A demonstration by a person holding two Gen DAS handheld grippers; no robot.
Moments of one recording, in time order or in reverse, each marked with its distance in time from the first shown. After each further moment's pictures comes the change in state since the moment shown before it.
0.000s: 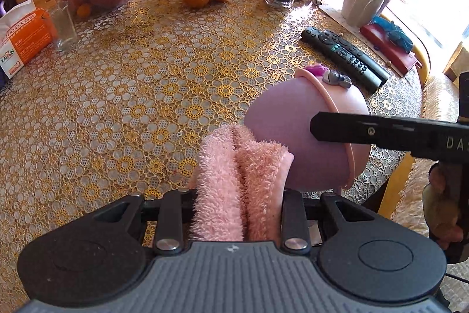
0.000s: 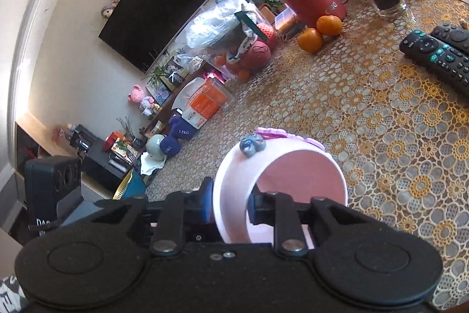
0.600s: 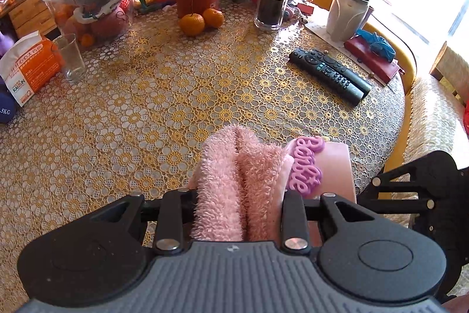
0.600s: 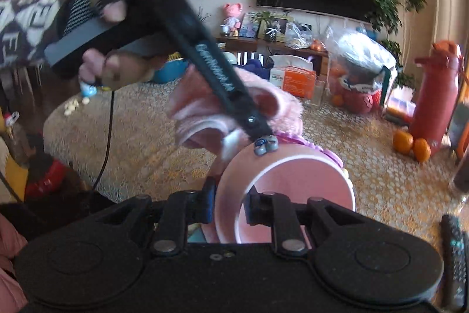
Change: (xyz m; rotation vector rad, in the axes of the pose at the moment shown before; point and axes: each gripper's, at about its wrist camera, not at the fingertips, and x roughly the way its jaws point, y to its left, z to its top) left arm -0.039 0.005 0.012 0.057 -0.036 -0.022; right arm -0.002 0.108 -0.082 -1.001 0.160 -0.027
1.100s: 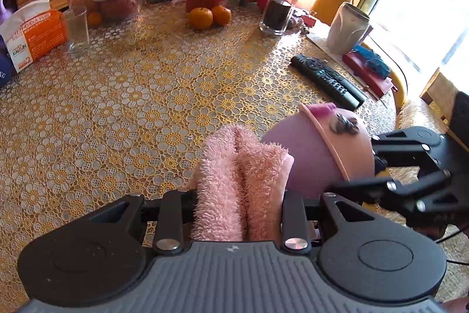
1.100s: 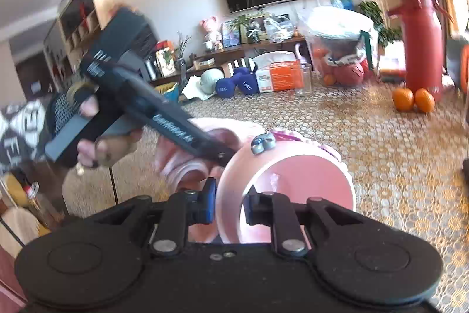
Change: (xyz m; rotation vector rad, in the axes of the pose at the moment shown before) left arm -0.007 0.018 -0.037 -0.077 -0.068 -0.078; right arm -0.009 -0.054 -0.003 0.407 -0.072 0.104
